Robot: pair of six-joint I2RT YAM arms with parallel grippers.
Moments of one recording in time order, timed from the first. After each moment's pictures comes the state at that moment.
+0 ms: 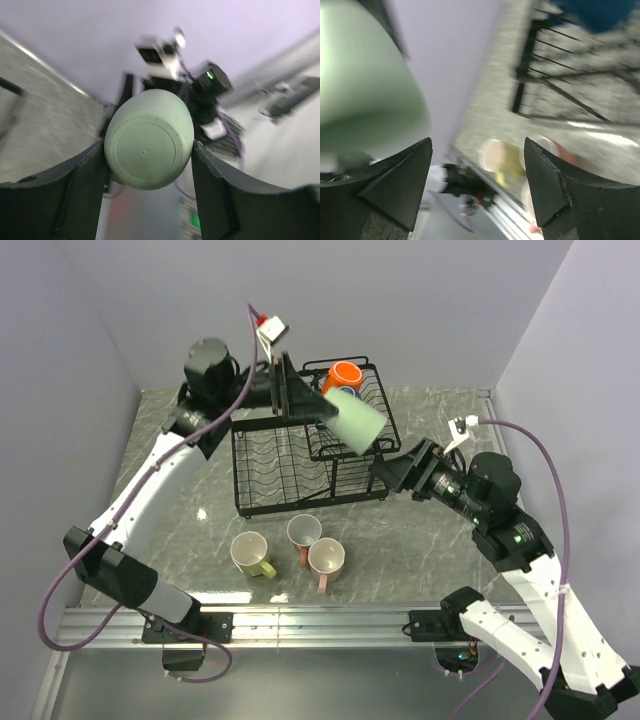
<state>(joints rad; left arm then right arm) -0.48 1.47 1.56 0.07 1.05 -1.03 0.46 0.76 1.00 -0.38 -0.30 0.85</state>
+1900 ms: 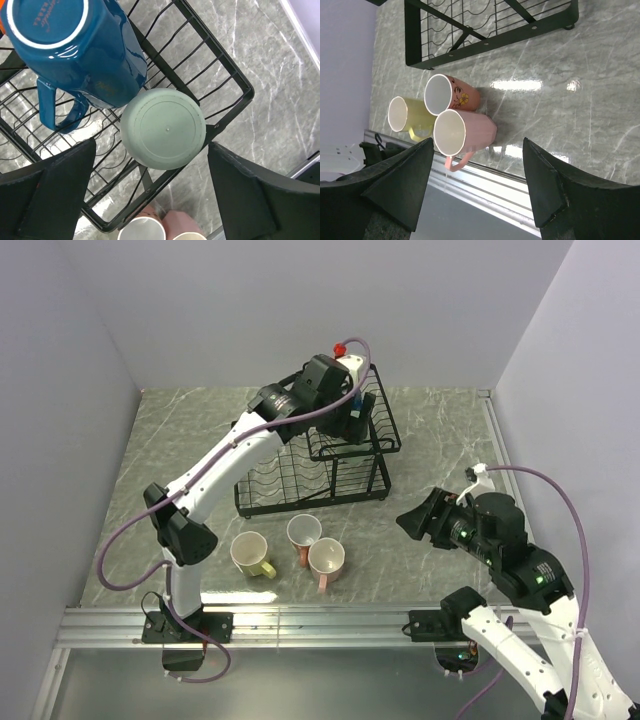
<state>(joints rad) -0.80 1.92 2.20 -0.93 -0.08 -0.28 0.46 0.53 0.91 -0.91 -0.08 0.72</state>
